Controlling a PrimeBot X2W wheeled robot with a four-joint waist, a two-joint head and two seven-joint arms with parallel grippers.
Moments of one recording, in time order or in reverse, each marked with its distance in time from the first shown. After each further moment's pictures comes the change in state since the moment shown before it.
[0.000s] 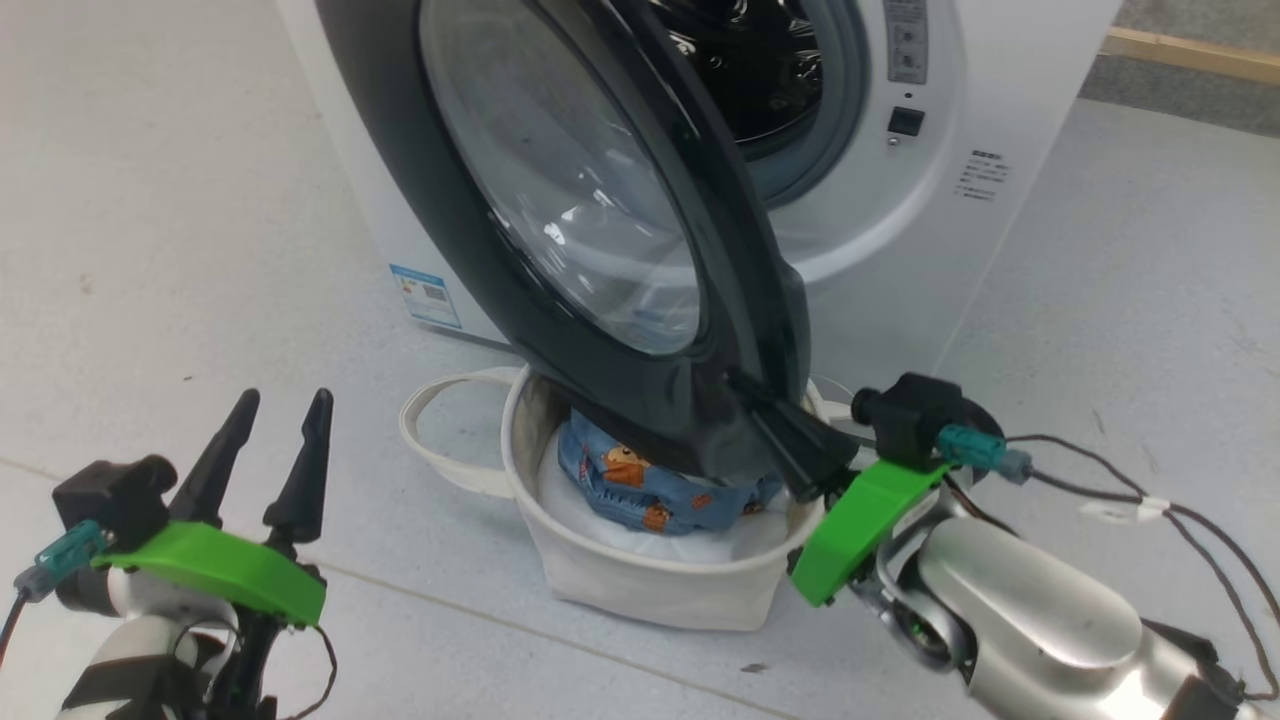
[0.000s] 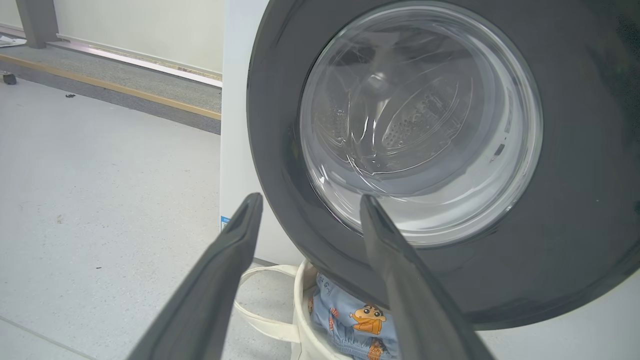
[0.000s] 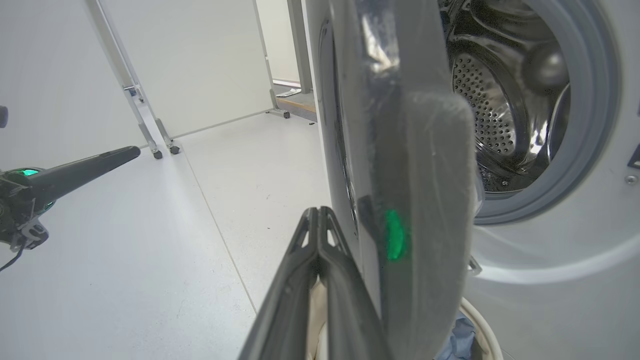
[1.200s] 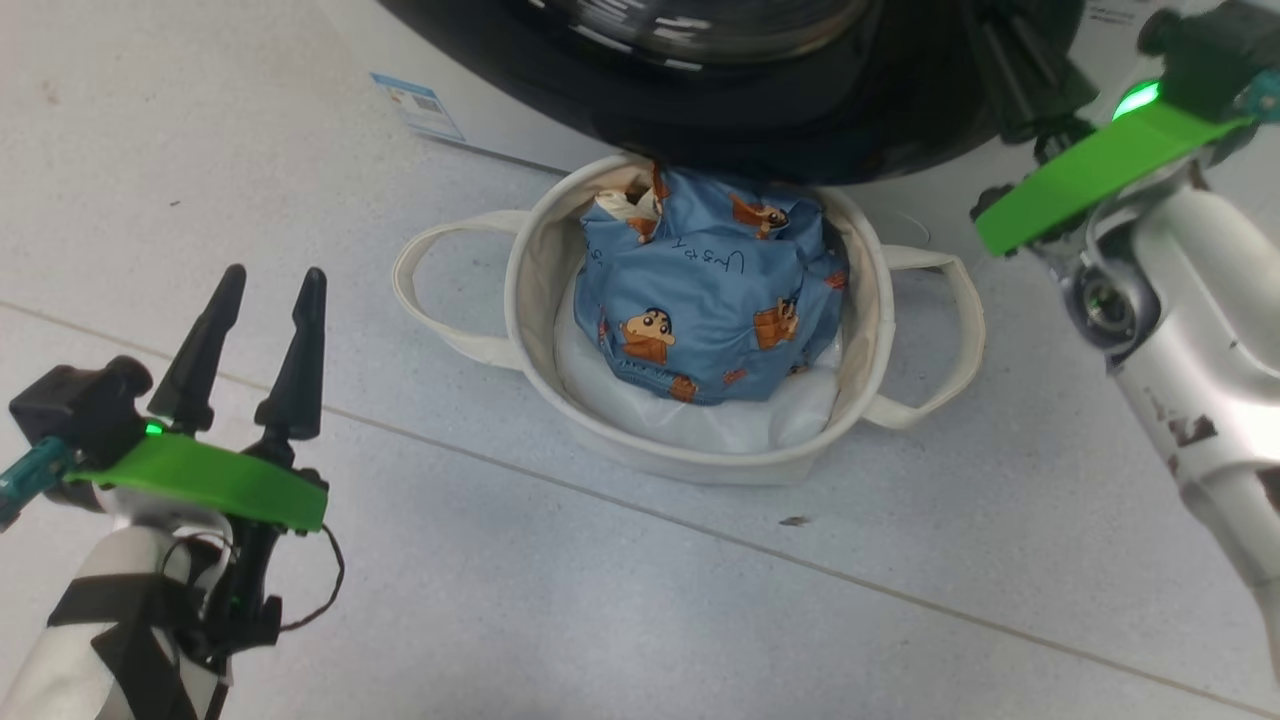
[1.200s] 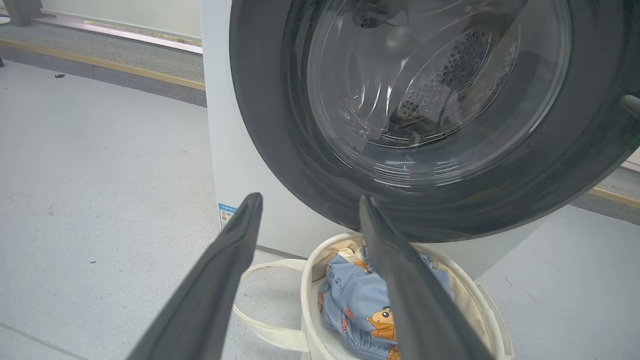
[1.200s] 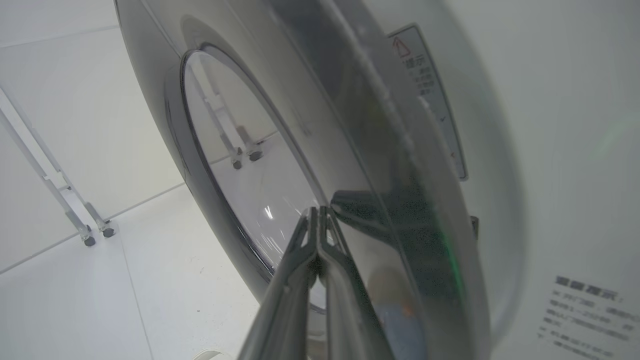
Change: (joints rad) left arm -0.108 0.002 -0.001 -0.111 -0.008 0.036 -0.008; right arm -0.349 -0.034 -0.350 0.235 -0.003 0.000 -0.017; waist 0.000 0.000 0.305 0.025
